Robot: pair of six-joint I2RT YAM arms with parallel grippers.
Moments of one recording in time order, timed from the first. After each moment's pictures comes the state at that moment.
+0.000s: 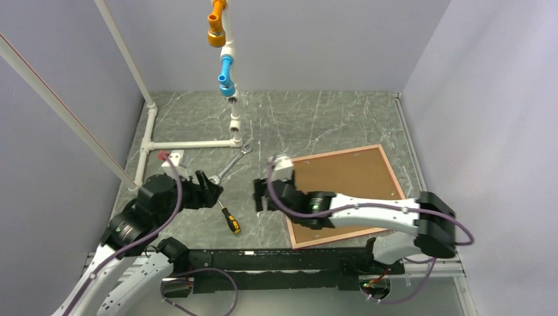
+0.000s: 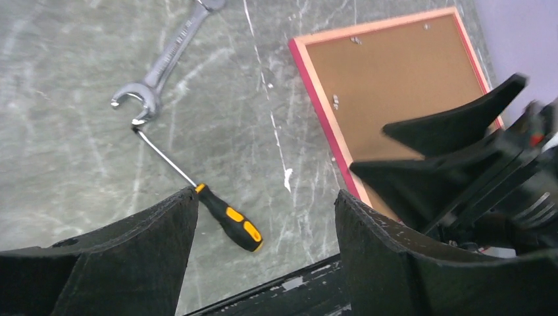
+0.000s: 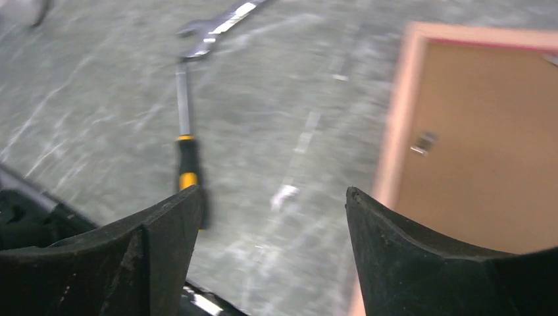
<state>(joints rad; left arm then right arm) -0.57 0.44 0.80 -0.80 -0.10 -0.53 1.30 1.44 0.97 -0.15 0.58 0.66</state>
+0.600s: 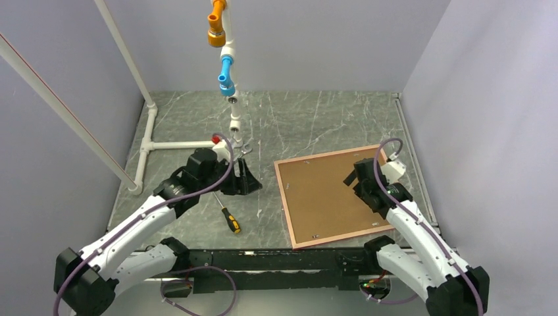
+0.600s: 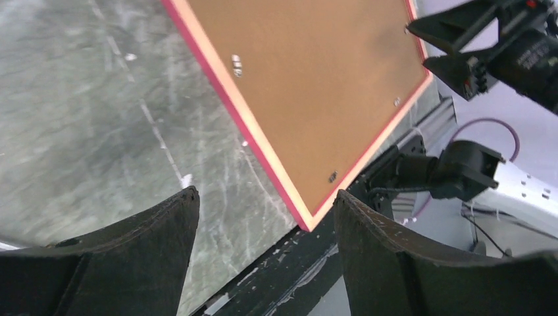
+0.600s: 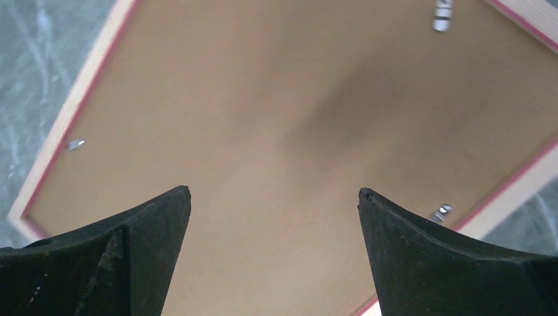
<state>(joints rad) -0.59 0.92 0.72 -0.35 0.28 -0.64 0.41 0.85 0.65 -0.75 0.52 1.00</state>
